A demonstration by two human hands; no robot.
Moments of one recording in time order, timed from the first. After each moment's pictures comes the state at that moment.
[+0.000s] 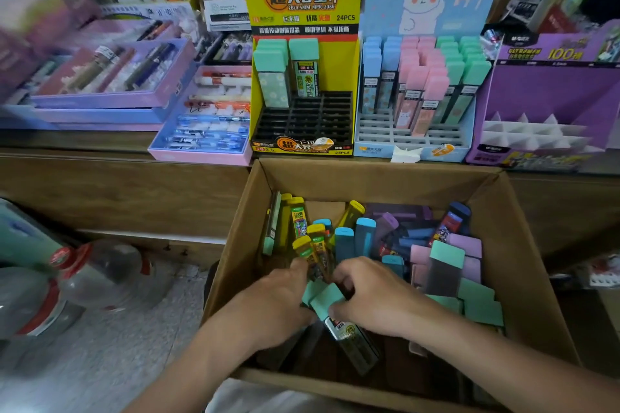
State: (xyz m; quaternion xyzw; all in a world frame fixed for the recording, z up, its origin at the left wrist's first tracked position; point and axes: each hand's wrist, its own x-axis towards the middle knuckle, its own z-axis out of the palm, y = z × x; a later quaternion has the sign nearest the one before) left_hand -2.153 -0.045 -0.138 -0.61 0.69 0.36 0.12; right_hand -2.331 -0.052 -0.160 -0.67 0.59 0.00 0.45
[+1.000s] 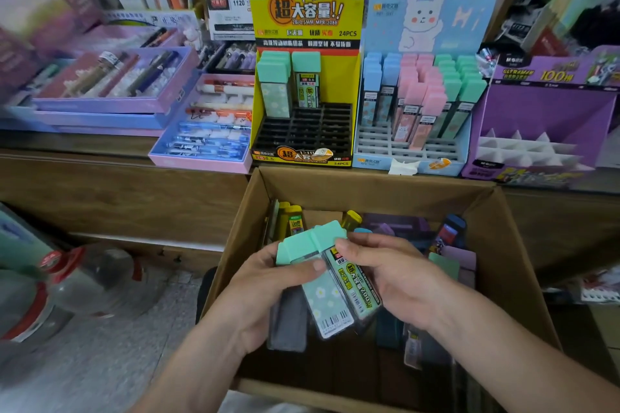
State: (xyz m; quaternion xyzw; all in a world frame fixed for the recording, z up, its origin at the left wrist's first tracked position) left_hand -2.143 -0.049 -0.145 -0.50 0.27 0.75 -0.34; right_hand -2.349 -0.074 -0.139 -0.25 0.50 -0.33 0.76
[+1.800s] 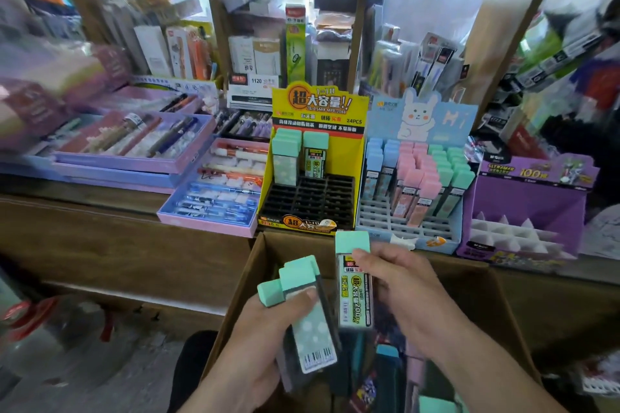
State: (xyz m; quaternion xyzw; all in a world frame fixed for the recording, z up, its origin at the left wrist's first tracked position) left_hand -2.157 -0.071 -0.112 -0.49 0.20 0.73 -0.43; right_hand -2.351 -0.114 -0.092 -0.40 0.53 -0.42 0.62
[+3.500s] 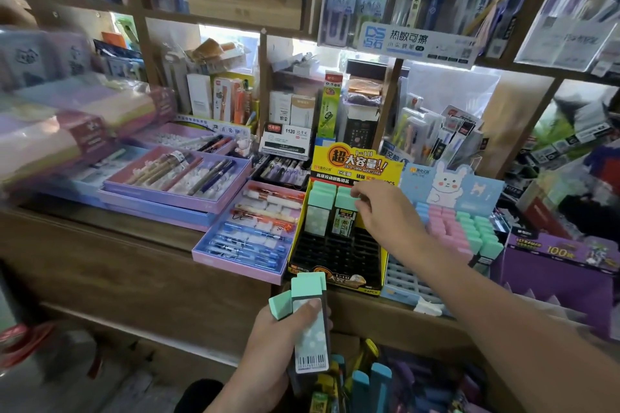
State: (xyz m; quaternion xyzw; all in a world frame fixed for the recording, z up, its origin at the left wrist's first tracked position) left_hand -2.126 -0.113 -0.112 -0.47 0.24 0.66 -0.53; right_hand -2.296 -0.272 -0.020 -0.80 0.55 -0.25 0.02
